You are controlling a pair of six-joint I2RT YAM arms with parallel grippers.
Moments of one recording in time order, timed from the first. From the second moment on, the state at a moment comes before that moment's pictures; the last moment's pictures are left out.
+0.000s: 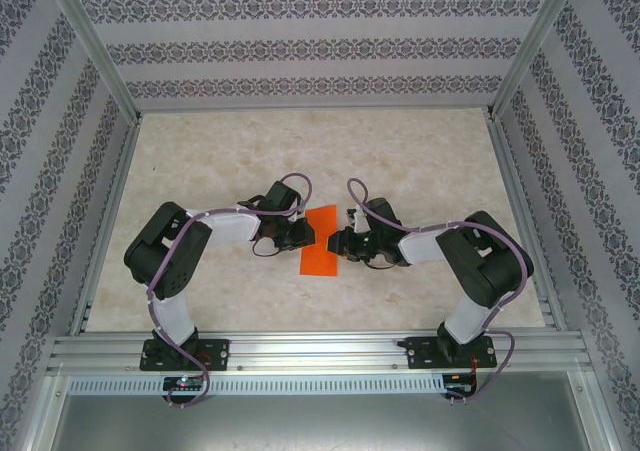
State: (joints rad) left arm -0.60 1.82 0.96 -0.20 0.43 -0.77; right arm 0.54 1.71 0.59 0.31 -0.62 0.80
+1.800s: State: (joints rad) left arm -0.58 0.94 0.68 -0.44 -0.35 -0.96; right arm 0.93 1.94 1.42 -1.08 0.23 0.67
